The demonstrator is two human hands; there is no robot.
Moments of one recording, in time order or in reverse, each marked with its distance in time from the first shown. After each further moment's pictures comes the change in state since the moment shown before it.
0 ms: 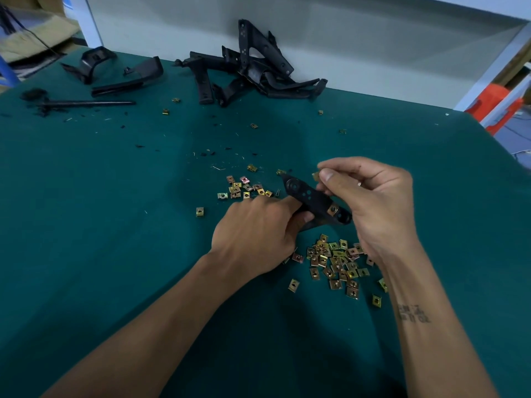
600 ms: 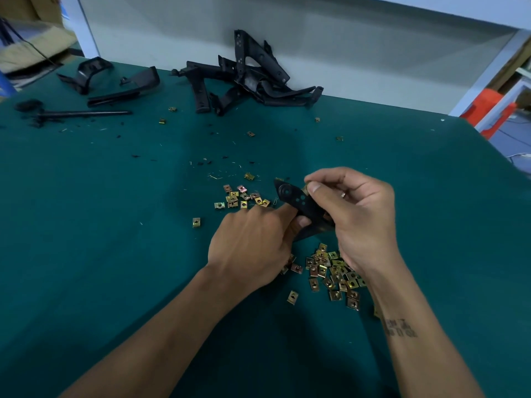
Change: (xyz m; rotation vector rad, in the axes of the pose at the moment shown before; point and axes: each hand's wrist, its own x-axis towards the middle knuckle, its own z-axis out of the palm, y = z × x) left_hand -0.001 0.000 0.001 0.019 0.049 -0.018; right_hand -0.003 0.010 0.015 0.003 0.021 -0.005
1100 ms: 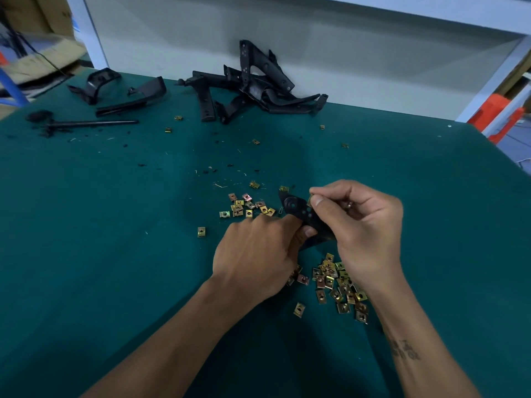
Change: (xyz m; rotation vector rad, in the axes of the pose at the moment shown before) left_hand 0.000 -0.001 0.003 0.003 0.027 -0.030; right_hand -0.005 0.002 0.006 -0.070 0.042 -0.128
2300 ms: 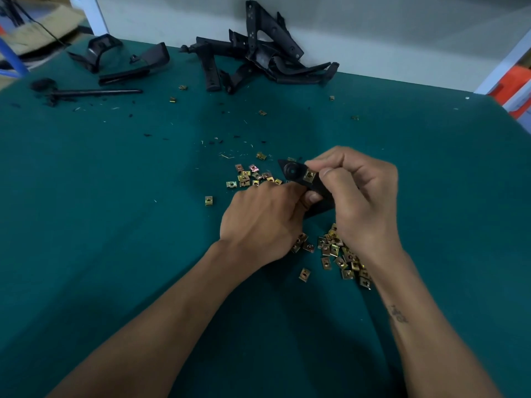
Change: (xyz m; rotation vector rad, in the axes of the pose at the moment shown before) left_hand 0.001 0.001 -0.006 -0.003 -0.080 -0.072; right_hand -0.007 -0.007 0.011 -0.075 -0.087 -0.052
